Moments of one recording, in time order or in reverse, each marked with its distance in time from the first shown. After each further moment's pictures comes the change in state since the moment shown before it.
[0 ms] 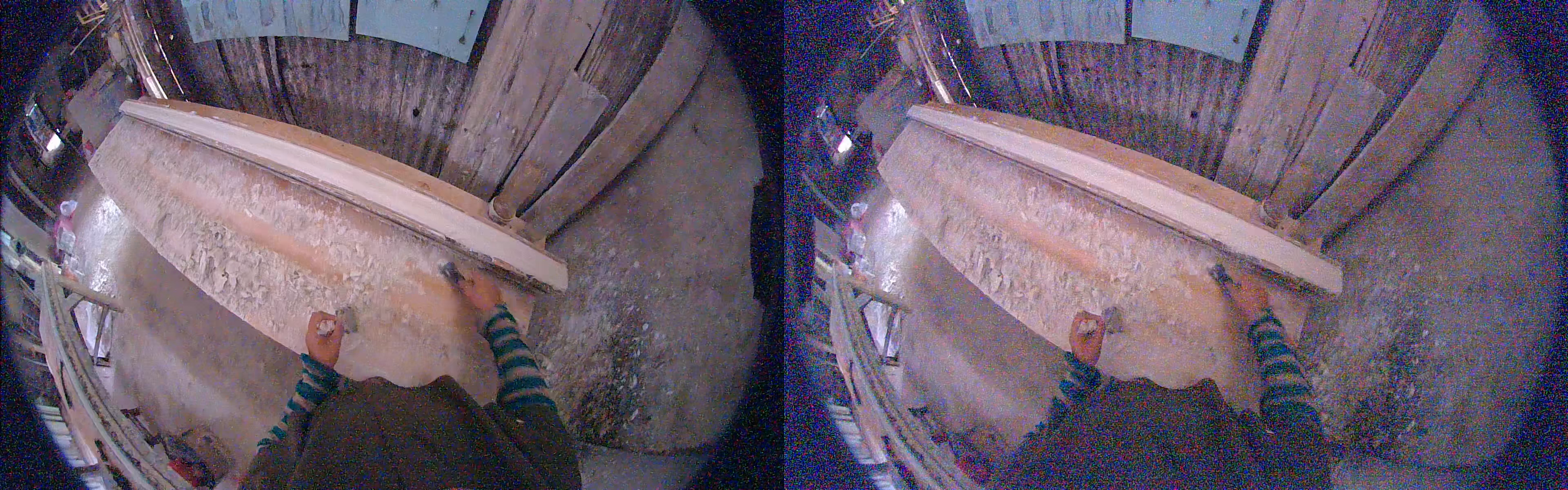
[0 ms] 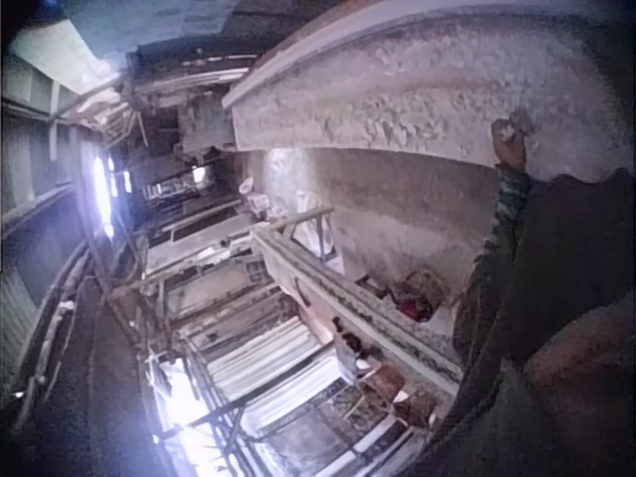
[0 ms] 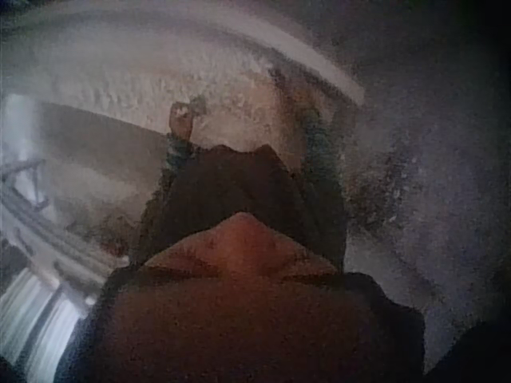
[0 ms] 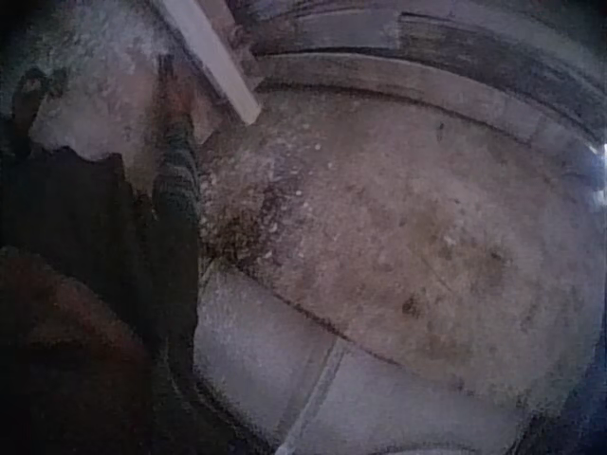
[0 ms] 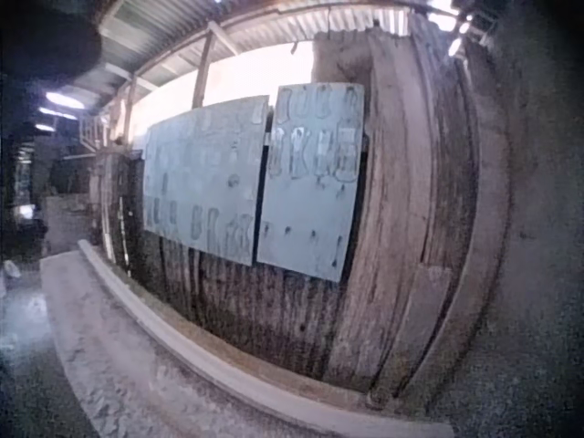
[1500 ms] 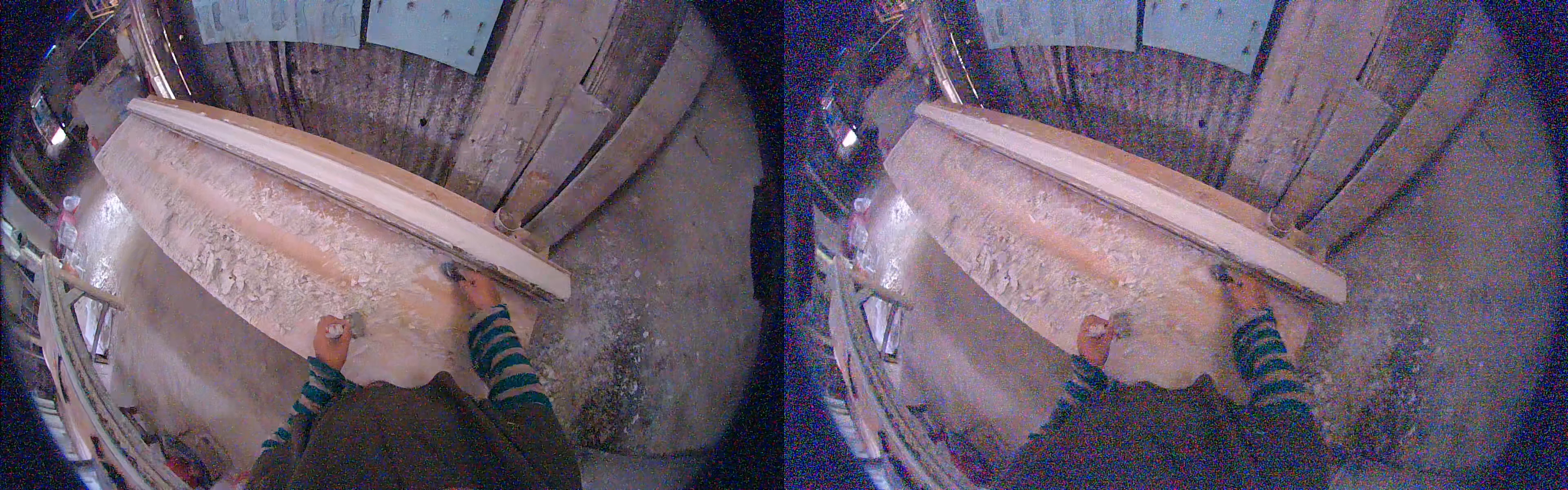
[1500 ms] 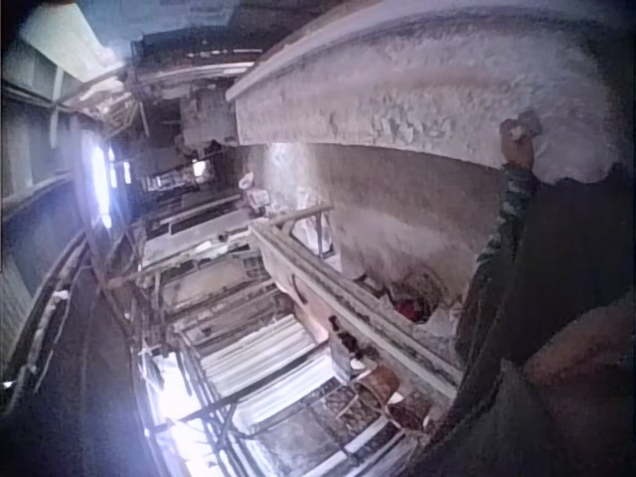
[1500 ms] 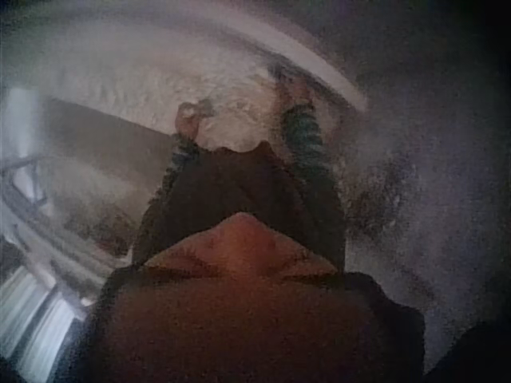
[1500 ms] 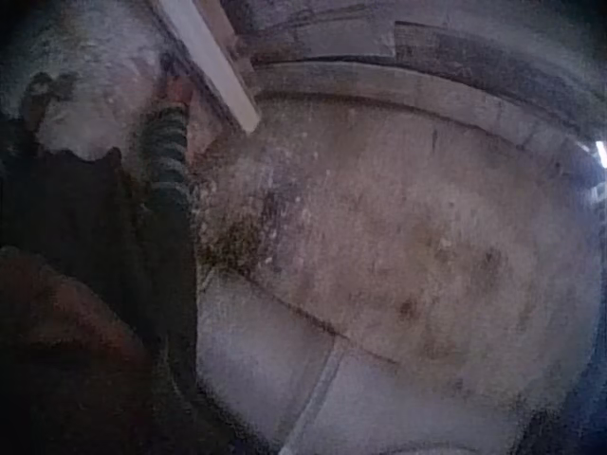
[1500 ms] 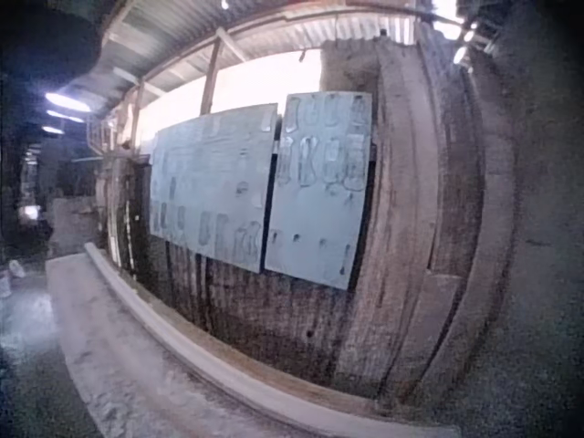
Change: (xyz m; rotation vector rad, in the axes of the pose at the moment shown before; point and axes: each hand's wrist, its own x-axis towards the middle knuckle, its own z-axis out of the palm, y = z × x) left_hand -0.001 -0.008 -0.004 0.136 -0.021 -0.109; right_hand 0.026 -0.020 -0.006 0.038 -0.293 0.173
